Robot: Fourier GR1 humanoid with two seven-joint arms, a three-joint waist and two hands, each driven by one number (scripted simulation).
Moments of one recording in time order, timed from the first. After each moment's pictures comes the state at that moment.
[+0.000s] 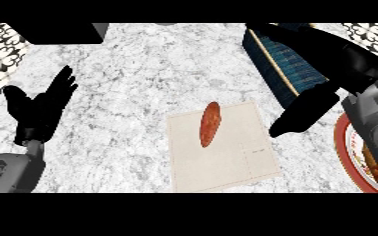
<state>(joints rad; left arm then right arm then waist) -0.20 0.48 -0.10 -1.35 0.33 0.15 0.14 -0.73 -0.51 0.22 -1.73 -0.08 0.47 0.81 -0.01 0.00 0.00</state>
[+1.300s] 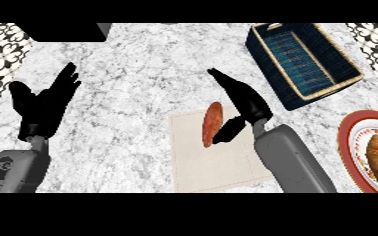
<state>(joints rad) -0.22 0.40 -0.02 -1.35 0.22 0.08 0.18 -0.48 -0.12 0.34 -1.26 0.49 0.14 0.25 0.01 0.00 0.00</state>
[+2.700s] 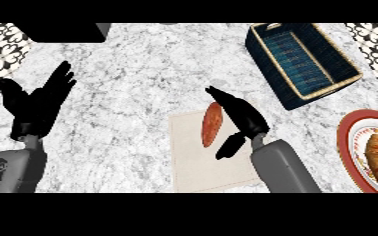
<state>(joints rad) -0.22 0.33 0.12 -1.39 0.13 -0.02 0.24 -0.37 -0.04 0.28 -1.20 0.67 0.21 0.07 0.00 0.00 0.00</state>
